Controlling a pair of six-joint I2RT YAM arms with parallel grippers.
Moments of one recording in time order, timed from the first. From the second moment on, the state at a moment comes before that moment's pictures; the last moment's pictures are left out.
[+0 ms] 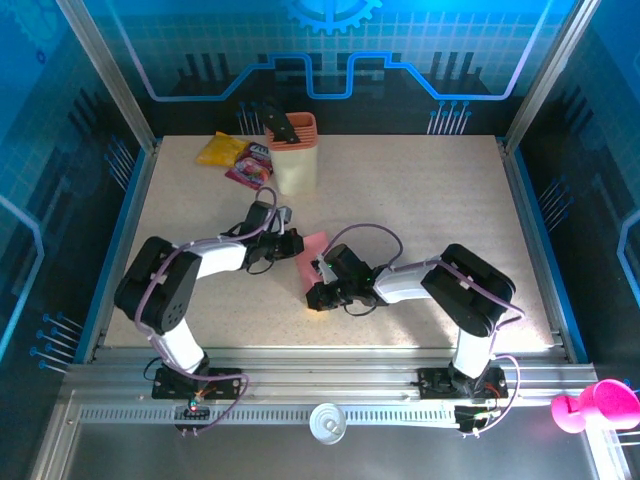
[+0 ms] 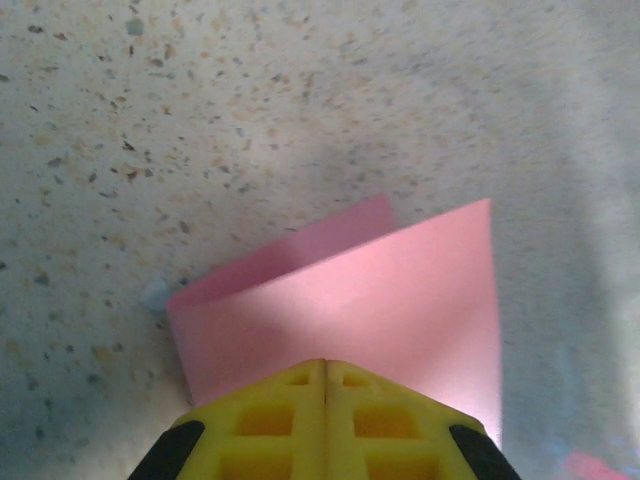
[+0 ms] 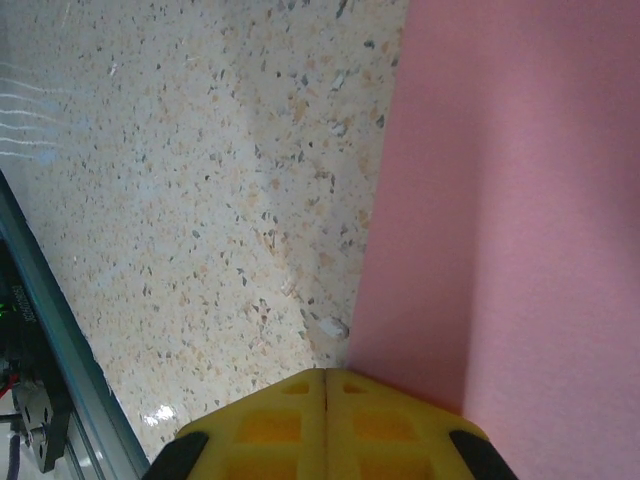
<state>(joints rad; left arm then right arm) -0.37 1.69 0.81 0.06 0.37 -0.64 0.85 1.81 0.78 0.16 -0.43 0.68</state>
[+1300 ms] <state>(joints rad) -0.49 1.72 0.69 0.16 0.32 -0.97 0.85 1.82 0.80 0.12 -0.40 0.75</state>
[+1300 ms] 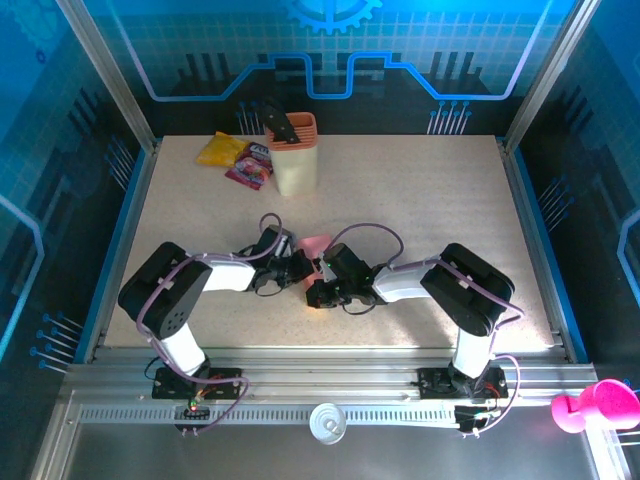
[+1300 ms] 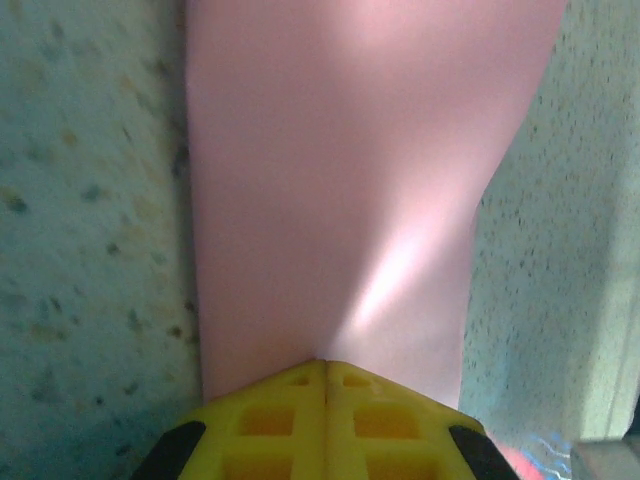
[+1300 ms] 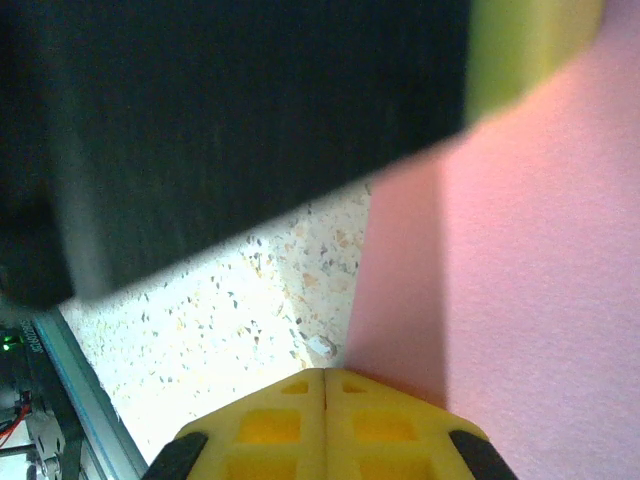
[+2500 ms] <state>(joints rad) -0.33 1.91 1.02 -0.07 0.30 -0.81 0.86 1.82 0.79 0.14 -0.38 0.76</state>
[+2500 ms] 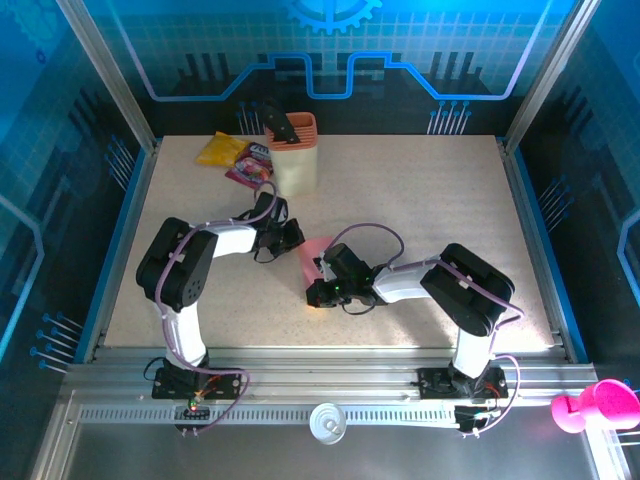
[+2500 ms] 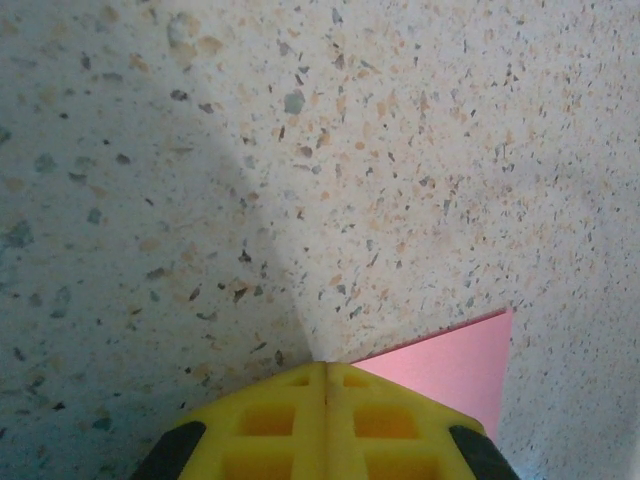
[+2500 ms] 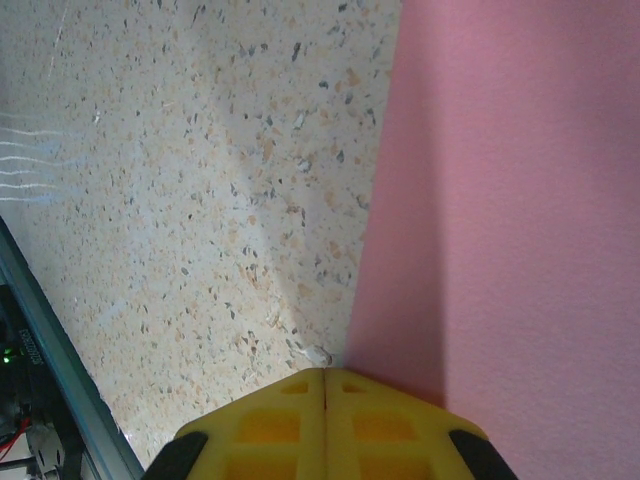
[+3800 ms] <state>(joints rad) -0.43 1.68 1.00 -0.22 0.24 -0.53 0.74 1.64 0.90 0.02 -0.37 0.66</state>
